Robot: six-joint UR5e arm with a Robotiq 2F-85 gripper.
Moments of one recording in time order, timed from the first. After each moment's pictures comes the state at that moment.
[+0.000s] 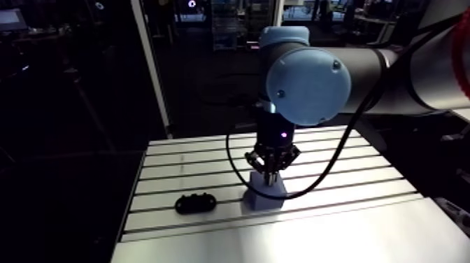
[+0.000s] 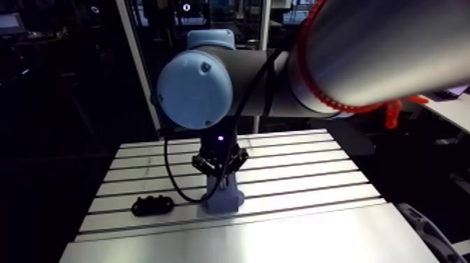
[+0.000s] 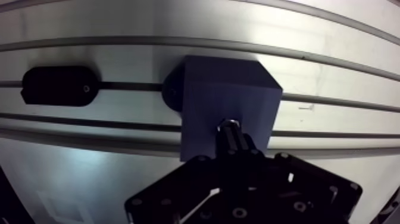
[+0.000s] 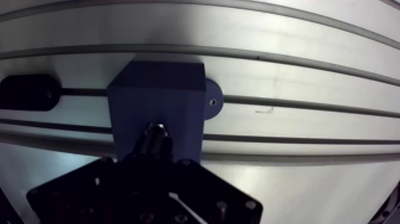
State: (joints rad) arm -0.16 -1.37 2.03 -2.08 -1.61 -1.81
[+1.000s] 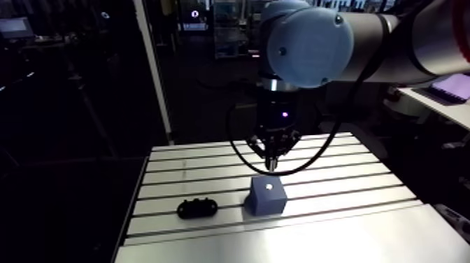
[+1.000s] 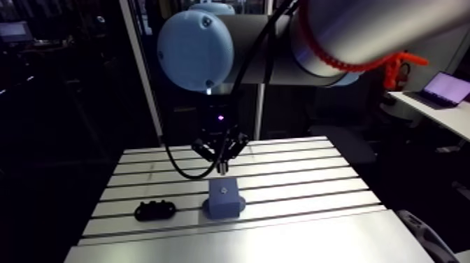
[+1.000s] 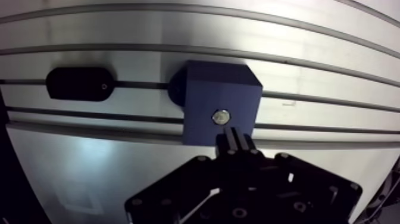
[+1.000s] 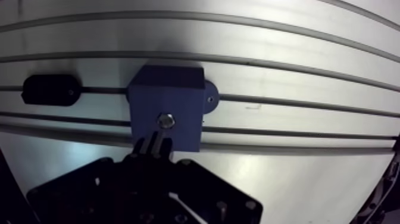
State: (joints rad) arm -0.15 -1.42 1.92 -1.95 -1.61 -1.81
